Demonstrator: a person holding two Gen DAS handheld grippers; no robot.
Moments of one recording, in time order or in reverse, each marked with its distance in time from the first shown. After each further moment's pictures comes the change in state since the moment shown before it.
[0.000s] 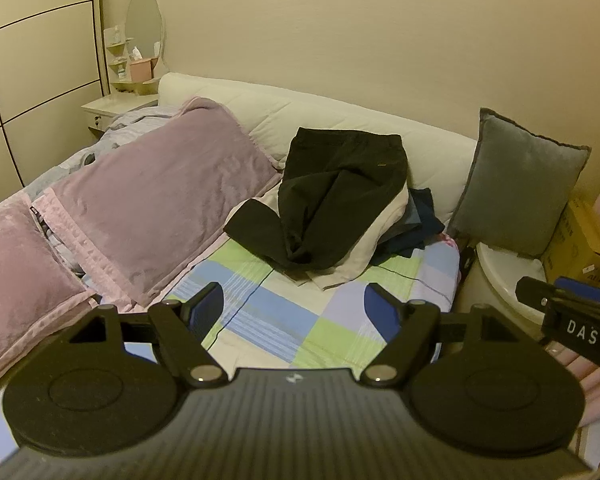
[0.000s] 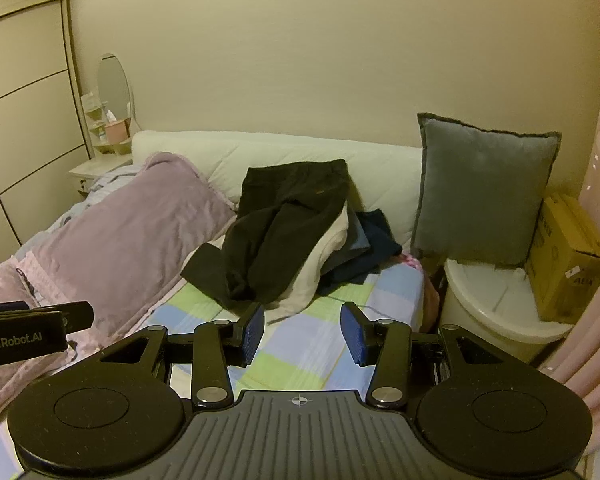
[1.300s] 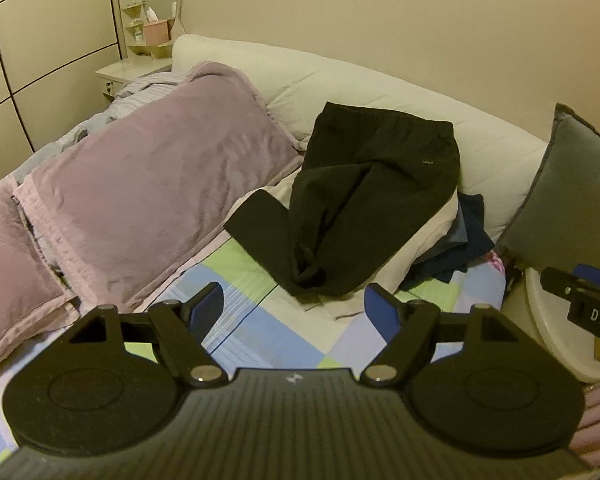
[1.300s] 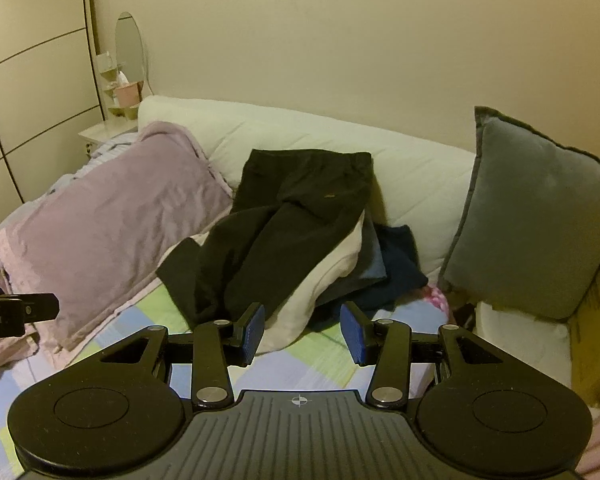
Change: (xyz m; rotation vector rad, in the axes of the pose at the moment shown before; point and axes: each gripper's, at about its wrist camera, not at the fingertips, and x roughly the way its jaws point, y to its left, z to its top) left arm 0.189 -0.042 0.086 -0.065 0.125 0.110; right arm 0.201 -0.073 0.084 -0.121 0.095 0.097
